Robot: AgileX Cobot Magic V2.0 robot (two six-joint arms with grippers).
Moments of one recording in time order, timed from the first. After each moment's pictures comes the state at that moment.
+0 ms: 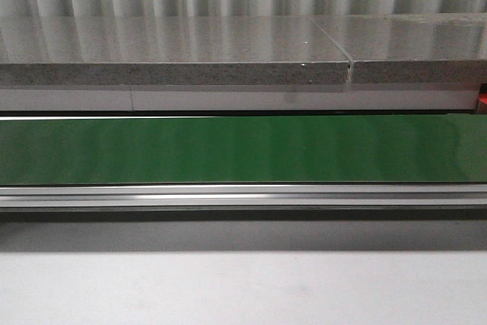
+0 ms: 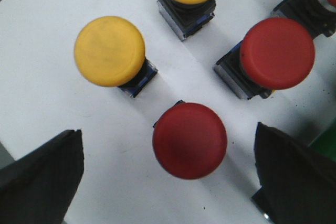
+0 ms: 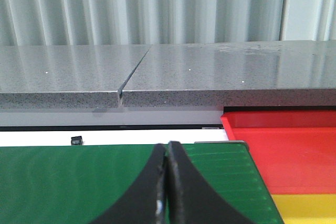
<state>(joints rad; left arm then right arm) 0.33 1.39 -0.74 0.35 0.58 -0.72 -0.03 -0.02 0.03 0.03 -0.02 0.07</state>
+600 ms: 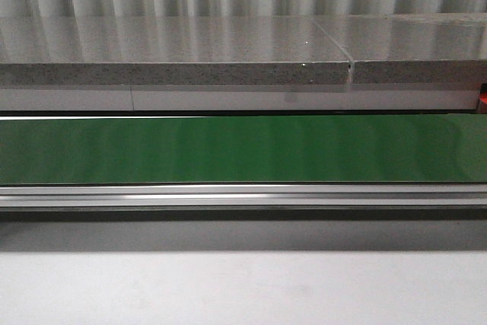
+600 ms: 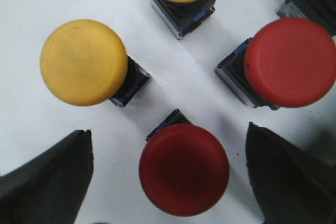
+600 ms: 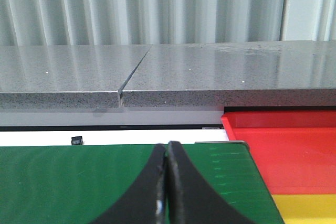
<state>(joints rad) 0.33 1.50 -0.78 0.35 0.56 -0.71 -0.03 -0.02 0.03 0.03 -0.02 0.07</state>
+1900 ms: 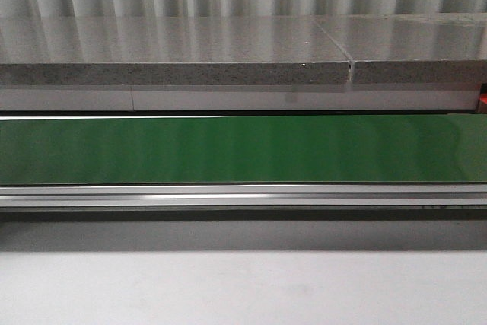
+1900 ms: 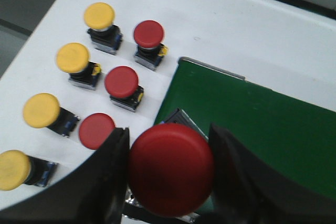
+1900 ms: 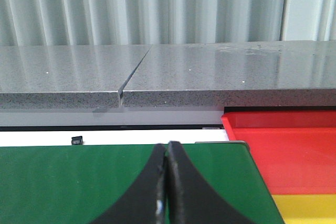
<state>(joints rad) 0.07 1.21 -1.05 0.20 0.77 -0.39 -0.03 -0.02 0.03 0.03 -0.02 0.07</state>
